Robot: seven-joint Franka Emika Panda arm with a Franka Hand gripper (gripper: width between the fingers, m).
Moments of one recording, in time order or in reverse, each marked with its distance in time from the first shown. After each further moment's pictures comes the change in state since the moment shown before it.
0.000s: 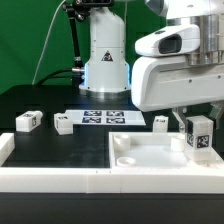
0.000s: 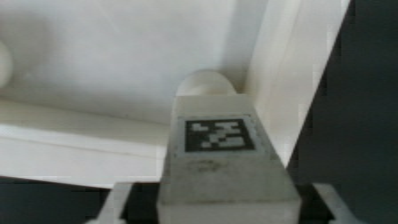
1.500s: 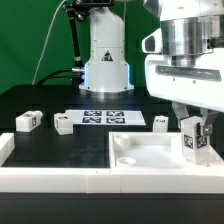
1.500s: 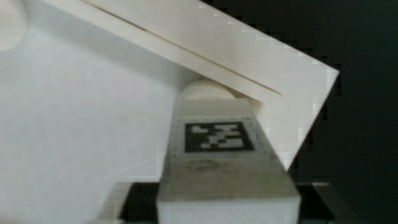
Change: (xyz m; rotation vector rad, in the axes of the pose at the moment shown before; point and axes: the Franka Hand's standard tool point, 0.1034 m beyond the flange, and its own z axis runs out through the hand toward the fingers) arm -0.003 0.006 0.001 0.015 0.000 1.352
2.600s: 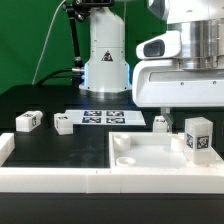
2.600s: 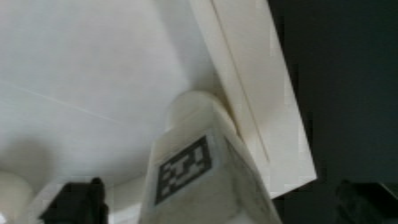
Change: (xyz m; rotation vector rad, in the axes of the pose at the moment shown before) arm -0.009 0.000 0.006 -0.021 0.007 -0.952
